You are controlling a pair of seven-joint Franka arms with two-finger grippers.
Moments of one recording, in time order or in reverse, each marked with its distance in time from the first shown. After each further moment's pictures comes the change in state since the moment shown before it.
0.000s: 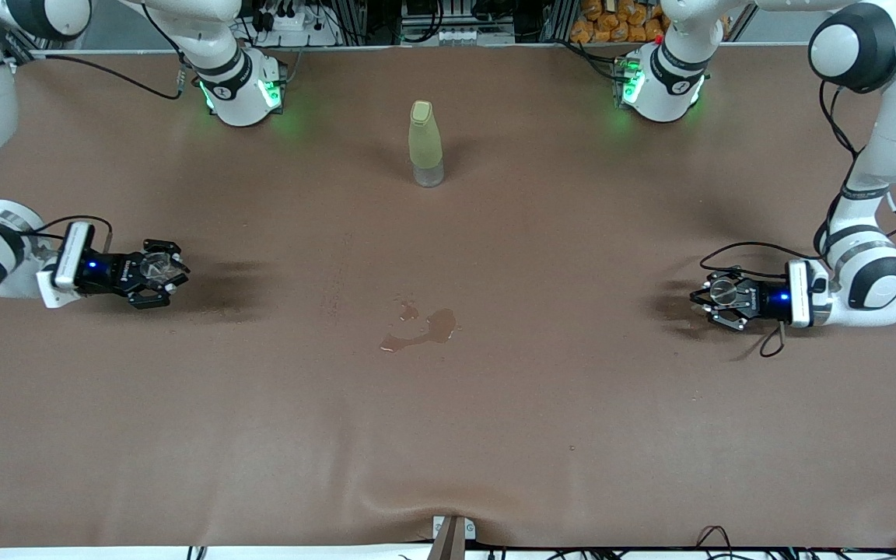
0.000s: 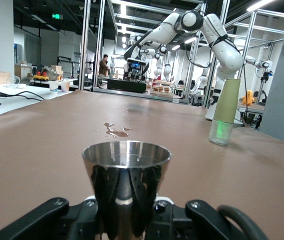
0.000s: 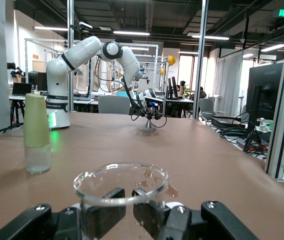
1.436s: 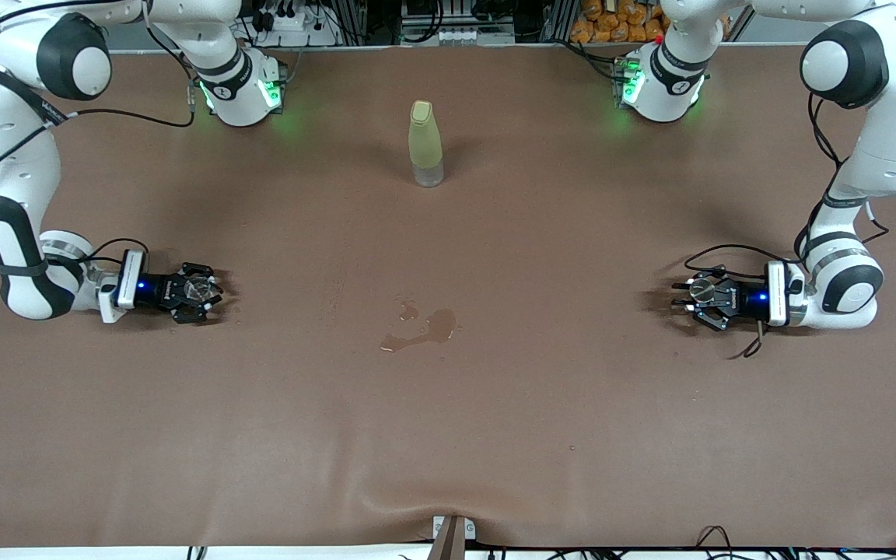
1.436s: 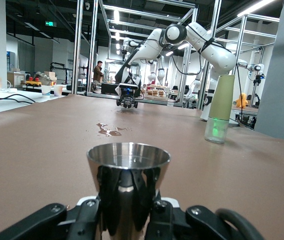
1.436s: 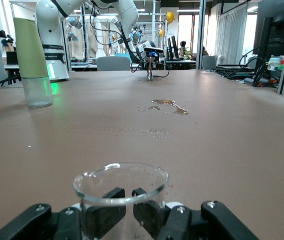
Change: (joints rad) left arm -0.012 0.045 -0.006 0.006 0.000 -0.004 0.038; right arm -0.005 0.229 0.025 0.082 -0.042 0.203 -0.068
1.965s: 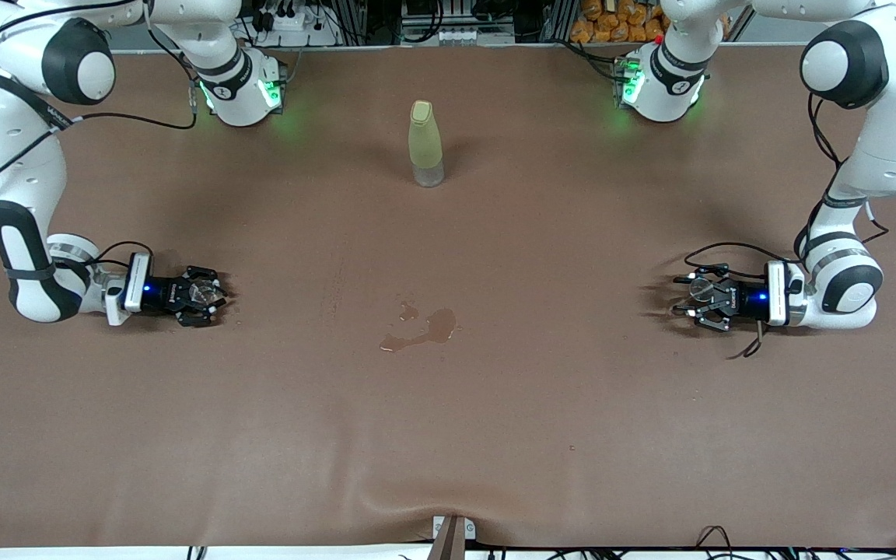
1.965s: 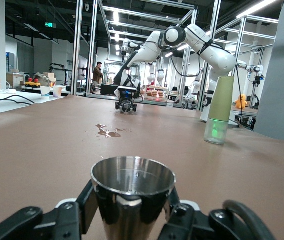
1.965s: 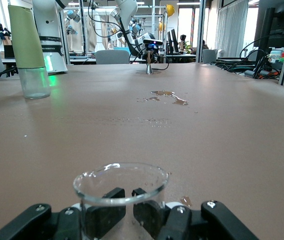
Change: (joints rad) left arm 0.000 0.001 0.000 0.000 0.000 -0.005 0.000; right arm 0.006 0.018 0.002 0.011 0.002 0.031 -0.005
